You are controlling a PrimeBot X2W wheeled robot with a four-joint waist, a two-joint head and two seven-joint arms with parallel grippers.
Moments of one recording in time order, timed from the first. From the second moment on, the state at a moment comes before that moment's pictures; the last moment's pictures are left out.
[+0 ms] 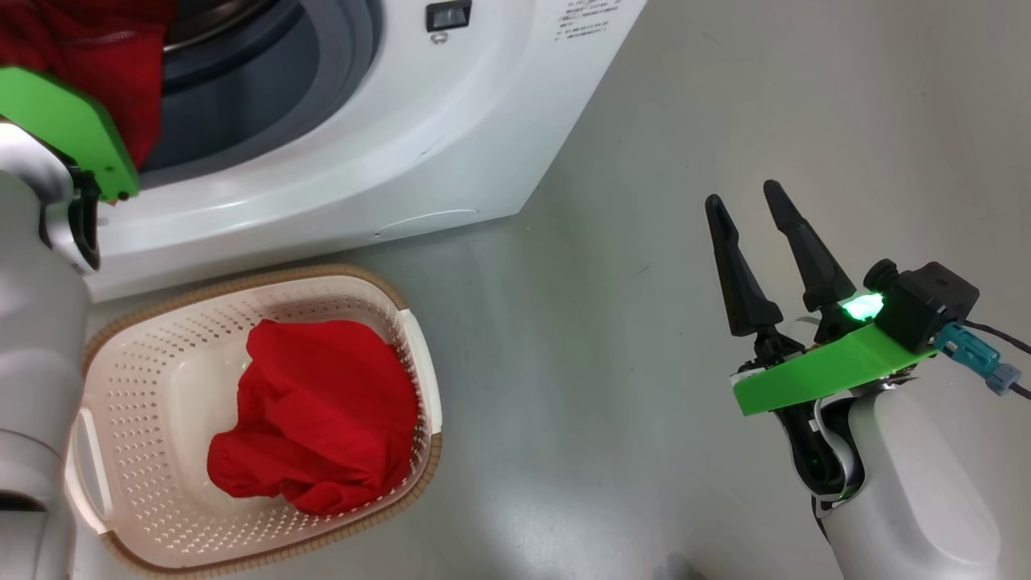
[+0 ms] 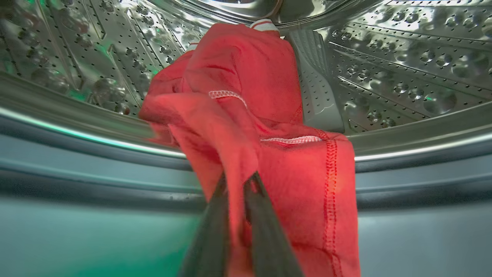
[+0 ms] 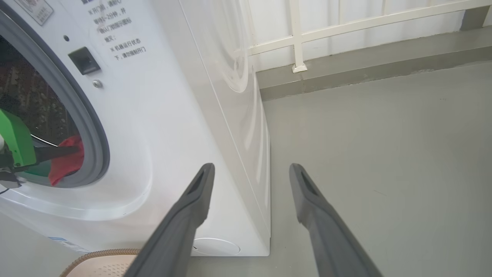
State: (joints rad) left arm -1.27 0.23 -0.34 1.25 -0.41 0.09 0.04; right arm -0.43 -0.12 0.17 0.19 0.44 0.13 -0.25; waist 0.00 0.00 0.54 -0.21
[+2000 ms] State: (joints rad) left arm -0.37 0.35 -0.40 -0.01 -0.42 0.16 -0.18; right arm -0.35 -0.17 0.13 0.21 0.44 0.13 -0.25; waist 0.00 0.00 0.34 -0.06
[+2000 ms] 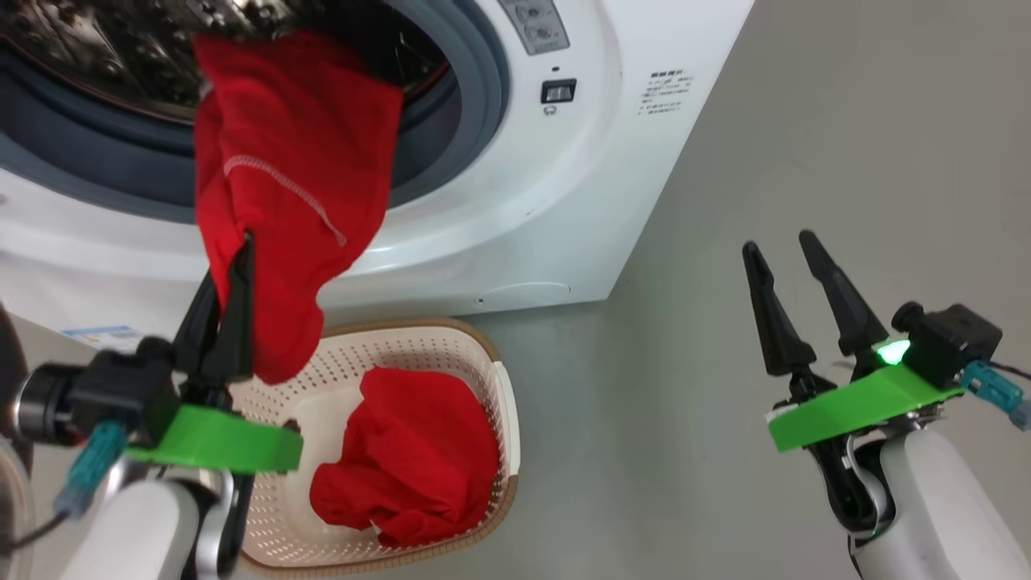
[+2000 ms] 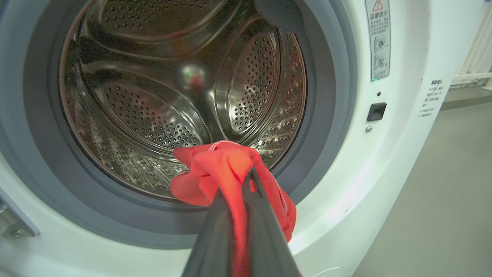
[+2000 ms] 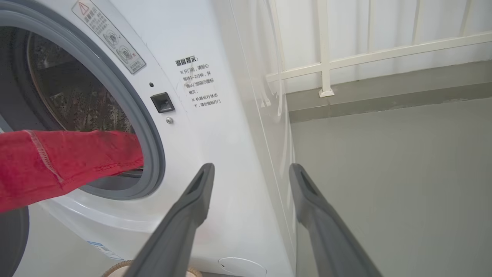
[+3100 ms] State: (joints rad) left arm -0.18 0.34 -0.49 0.00 -0.50 0.15 -0.12; right arm -0.30 -0.19 0.17 0.24 0.47 0.13 -0.25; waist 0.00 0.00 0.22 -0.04
